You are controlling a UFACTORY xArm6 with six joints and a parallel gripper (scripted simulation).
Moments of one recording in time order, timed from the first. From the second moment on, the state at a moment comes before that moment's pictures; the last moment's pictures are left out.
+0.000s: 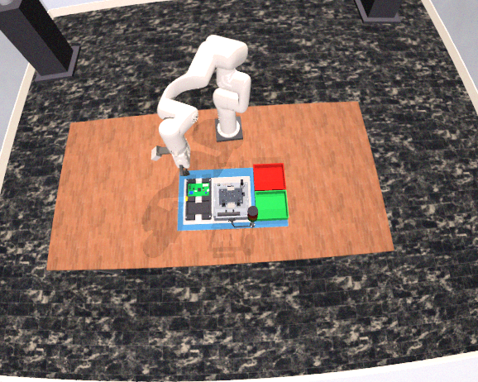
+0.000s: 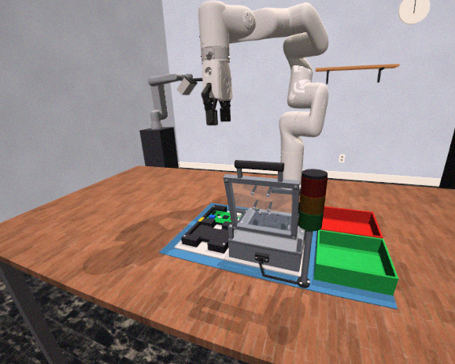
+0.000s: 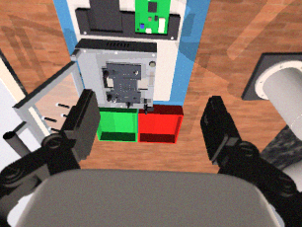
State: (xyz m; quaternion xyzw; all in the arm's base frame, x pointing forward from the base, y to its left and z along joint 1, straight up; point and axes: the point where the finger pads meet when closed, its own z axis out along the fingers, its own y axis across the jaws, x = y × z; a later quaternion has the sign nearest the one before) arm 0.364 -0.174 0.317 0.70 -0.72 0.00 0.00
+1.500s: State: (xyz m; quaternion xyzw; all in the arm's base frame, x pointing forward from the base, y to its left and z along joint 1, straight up) arm 0.361 -0.173 0.081 0.70 -0.72 0.00 0.00
